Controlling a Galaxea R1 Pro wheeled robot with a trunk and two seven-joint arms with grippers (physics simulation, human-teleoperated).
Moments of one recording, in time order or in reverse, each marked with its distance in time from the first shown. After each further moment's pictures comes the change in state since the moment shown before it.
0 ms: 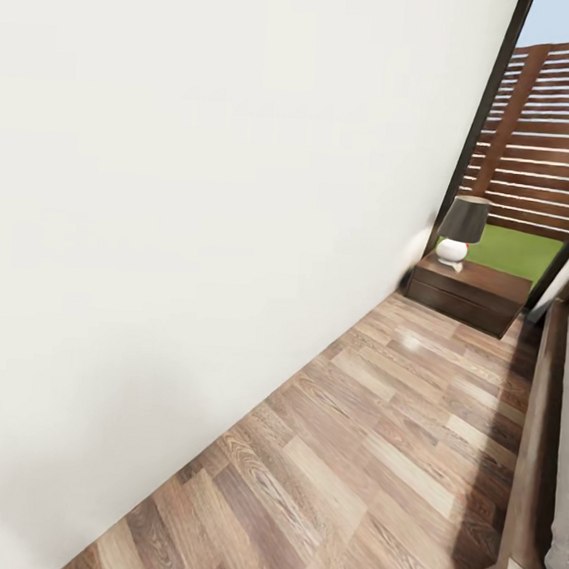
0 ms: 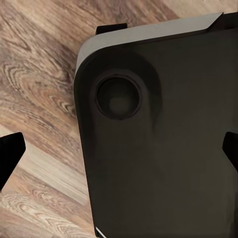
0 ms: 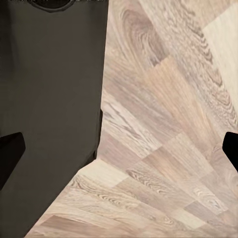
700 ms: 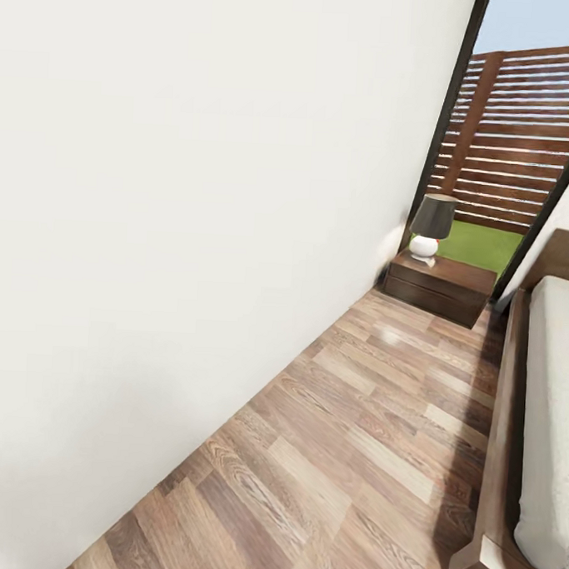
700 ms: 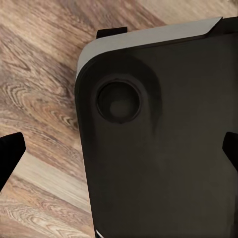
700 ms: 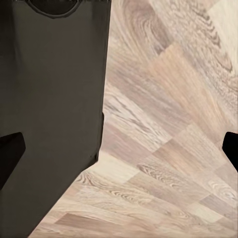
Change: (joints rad) left arm 0.000 0.000 0.000 0.000 0.000 0.000 0.000; right arm 0.000 0.003 0.001 0.000 0.000 0.001 0.000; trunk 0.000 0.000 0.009
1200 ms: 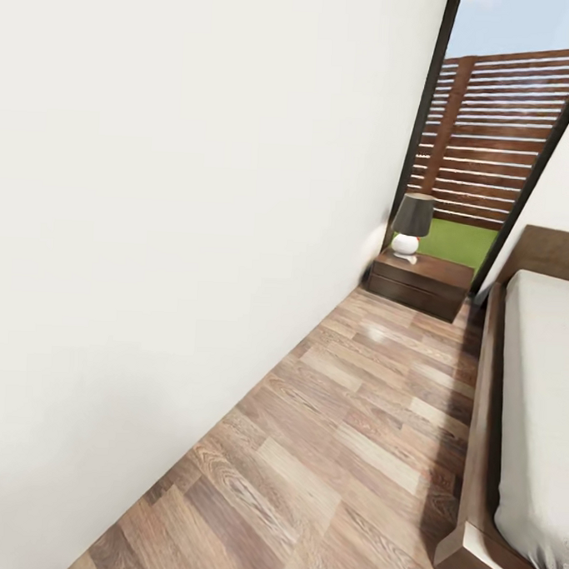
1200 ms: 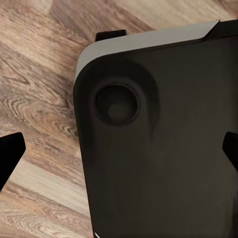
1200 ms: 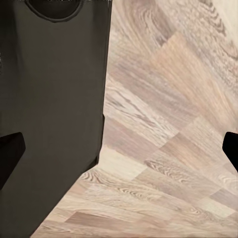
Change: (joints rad) left arm 0.000 -0.003 -0.001 0.000 0.000 0.000 0.000; right arm 0.000 0.001 0.000 0.000 0.000 0.000 0.000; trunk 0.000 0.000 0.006
